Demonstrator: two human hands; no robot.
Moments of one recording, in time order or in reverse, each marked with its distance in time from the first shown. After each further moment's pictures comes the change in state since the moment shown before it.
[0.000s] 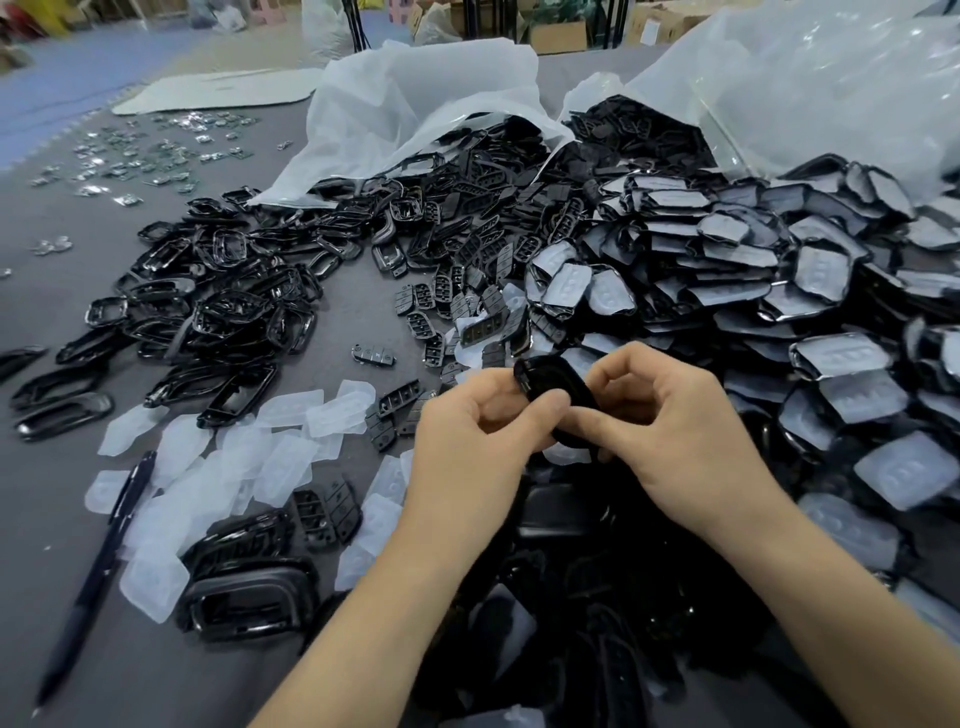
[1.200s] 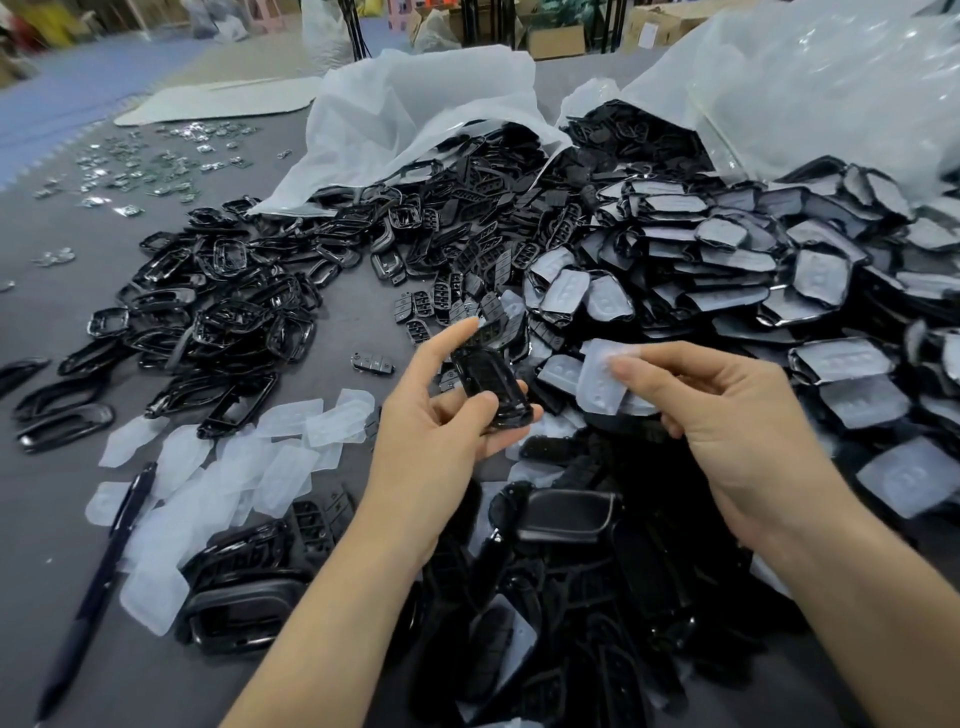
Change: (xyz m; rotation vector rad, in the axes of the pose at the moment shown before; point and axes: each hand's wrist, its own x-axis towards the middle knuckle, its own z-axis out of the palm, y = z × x) left_hand 0.011 0.005 -0.024 -0.152 -0.031 -0.062; right_hand 0.005 -0.006 -0.015 0.378 0.173 0.109
